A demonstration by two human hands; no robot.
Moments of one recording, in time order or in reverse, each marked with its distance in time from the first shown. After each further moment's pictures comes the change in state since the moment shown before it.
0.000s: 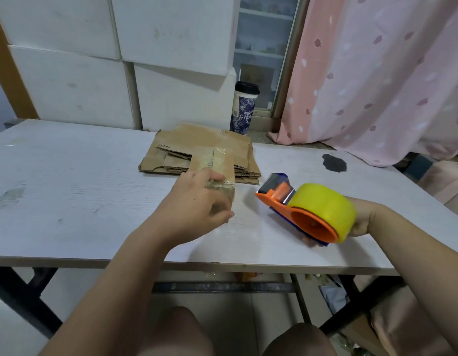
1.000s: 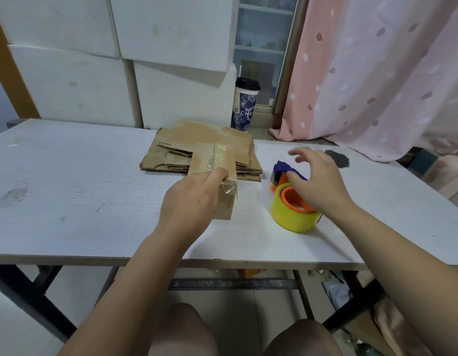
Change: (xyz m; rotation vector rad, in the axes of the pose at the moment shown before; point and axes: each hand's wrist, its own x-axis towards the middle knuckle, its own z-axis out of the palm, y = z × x) left_hand 0.006 0.002 0.021 0.132 0.372 -0.038; right_hand 0.016 -0.035 0.055 -0.722 0.924 -0.681
